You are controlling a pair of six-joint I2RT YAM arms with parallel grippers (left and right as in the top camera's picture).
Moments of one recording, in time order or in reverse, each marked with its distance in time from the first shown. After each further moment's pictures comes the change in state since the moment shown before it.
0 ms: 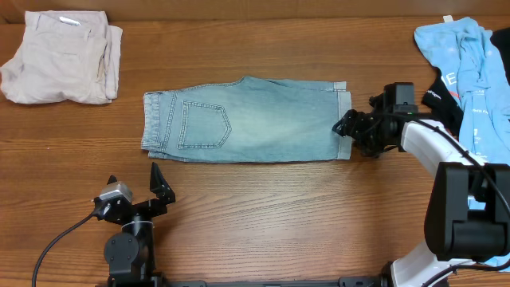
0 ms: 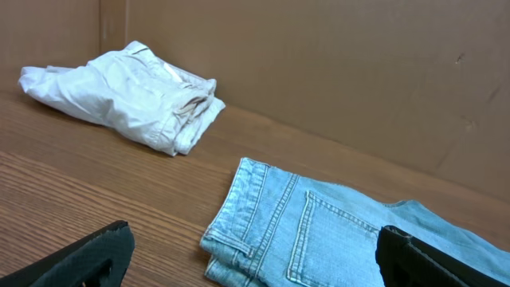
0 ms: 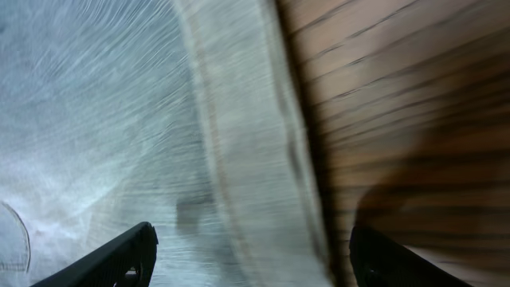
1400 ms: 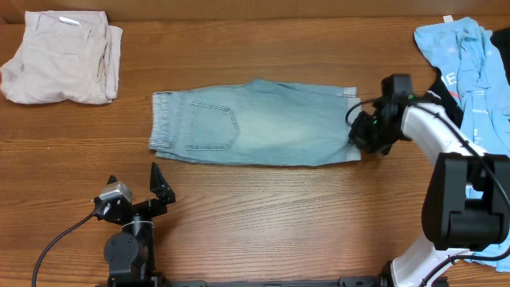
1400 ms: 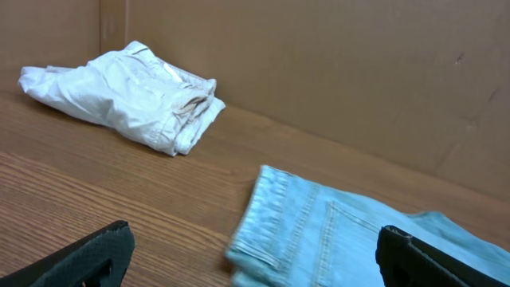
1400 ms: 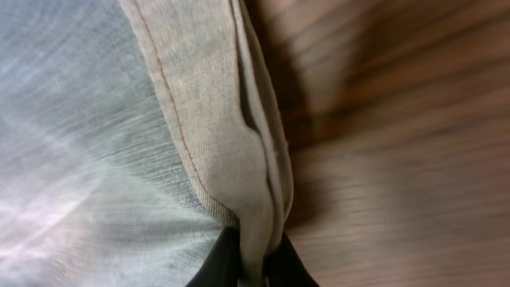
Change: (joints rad) left arm 0.000 0.000 0.000 0.000 0.000 0.000; right arm -0.015 0.063 0.219 -0.371 0.162 0.024
